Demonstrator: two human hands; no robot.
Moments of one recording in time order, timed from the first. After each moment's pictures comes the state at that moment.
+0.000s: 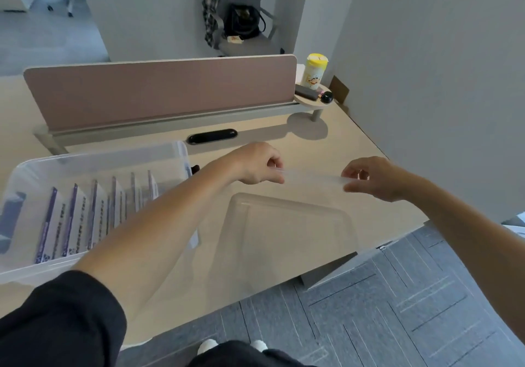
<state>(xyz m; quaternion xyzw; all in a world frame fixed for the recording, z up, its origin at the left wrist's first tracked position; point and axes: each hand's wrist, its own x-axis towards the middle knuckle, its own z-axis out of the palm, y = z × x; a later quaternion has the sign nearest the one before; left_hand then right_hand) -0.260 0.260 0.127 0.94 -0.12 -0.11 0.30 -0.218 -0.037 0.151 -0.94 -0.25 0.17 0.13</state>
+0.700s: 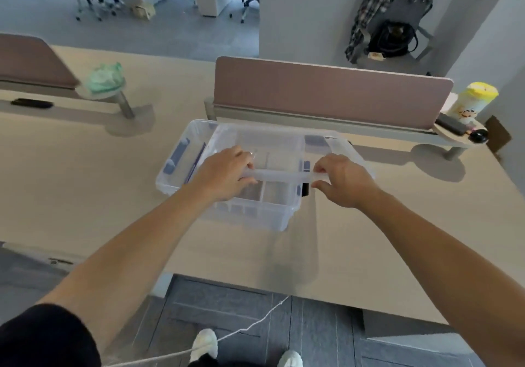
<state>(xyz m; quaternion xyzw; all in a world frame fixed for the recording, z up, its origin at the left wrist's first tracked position) -0.459 0.419 0.106 0.98 0.16 0.05 0.08 -0.270 0.208 0.108 -0.87 -0.49 0.06 0.07</state>
